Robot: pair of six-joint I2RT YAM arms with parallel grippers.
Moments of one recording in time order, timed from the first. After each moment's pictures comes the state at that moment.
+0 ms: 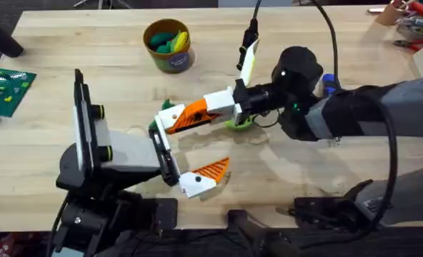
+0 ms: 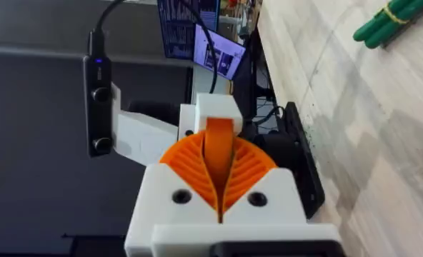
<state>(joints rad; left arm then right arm) -0.23 0.00 0.01 -0.10 0.97 -0.01 0.57 1.70 0.56 1.09 -1.18 1.38</state>
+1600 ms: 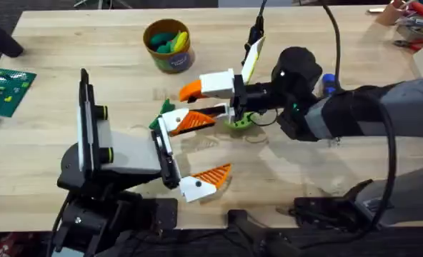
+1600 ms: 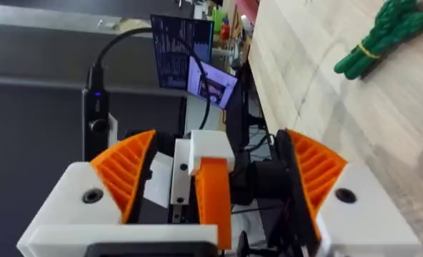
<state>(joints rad) -0.23 0.00 0.01 -0.11 1.01 -0.01 0.58 1.70 0.56 1.09 -1.05 1.38</state>
